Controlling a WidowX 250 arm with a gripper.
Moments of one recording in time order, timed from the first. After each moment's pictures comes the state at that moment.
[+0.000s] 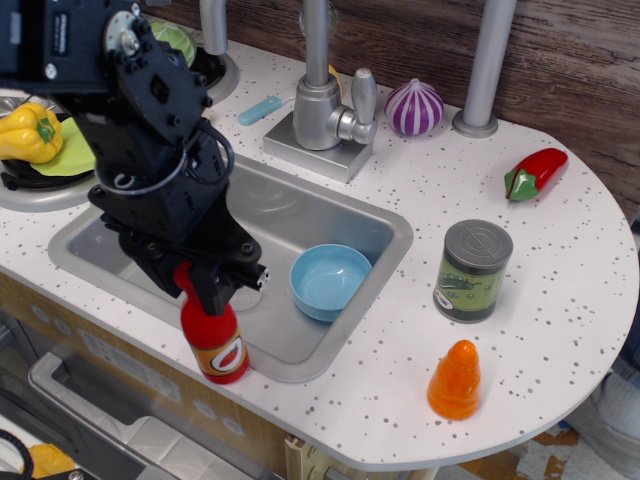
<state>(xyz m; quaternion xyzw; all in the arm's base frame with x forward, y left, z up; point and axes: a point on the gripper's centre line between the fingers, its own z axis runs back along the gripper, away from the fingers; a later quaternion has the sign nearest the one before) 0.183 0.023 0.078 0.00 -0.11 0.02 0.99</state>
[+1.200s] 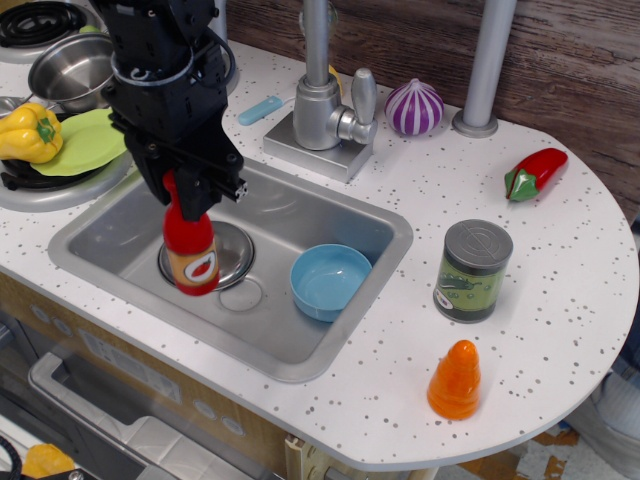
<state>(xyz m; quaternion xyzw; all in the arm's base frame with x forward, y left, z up) 0.239 0.073 0.082 0.06 -0.08 -0.06 0.99</state>
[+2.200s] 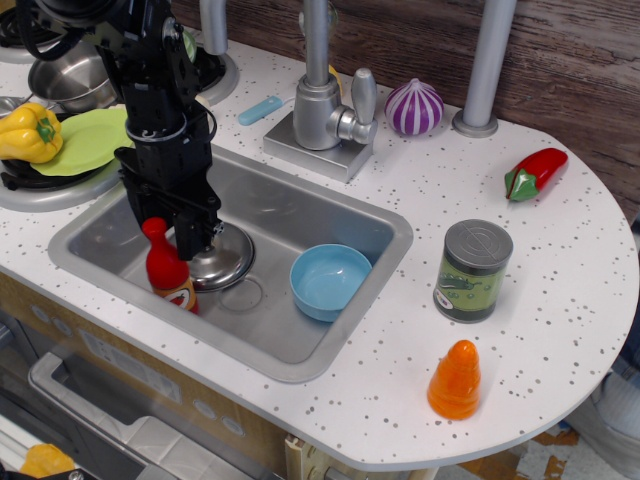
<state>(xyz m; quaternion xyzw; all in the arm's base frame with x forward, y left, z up) 0.261 0.117 0.007 0.03 -0.01 -0.05 1.00</state>
